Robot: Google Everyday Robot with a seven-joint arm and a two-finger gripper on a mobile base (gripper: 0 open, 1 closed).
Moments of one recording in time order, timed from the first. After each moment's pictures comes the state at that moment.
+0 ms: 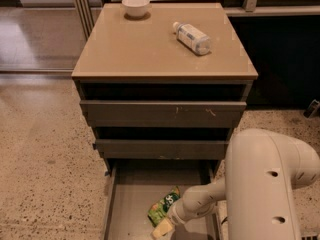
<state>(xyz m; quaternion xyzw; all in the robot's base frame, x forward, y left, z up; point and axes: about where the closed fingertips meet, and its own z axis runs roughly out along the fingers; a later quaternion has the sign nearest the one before) 0.435 -0.024 0.252 -0.39 0.89 0.23 0.11</state>
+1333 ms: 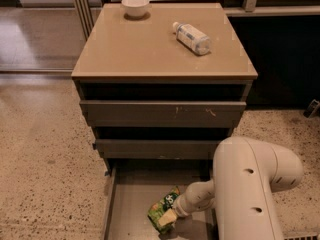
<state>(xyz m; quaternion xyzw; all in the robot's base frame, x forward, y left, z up) 0.495 -0.057 0.190 -0.33 0.91 0.19 0.13</state>
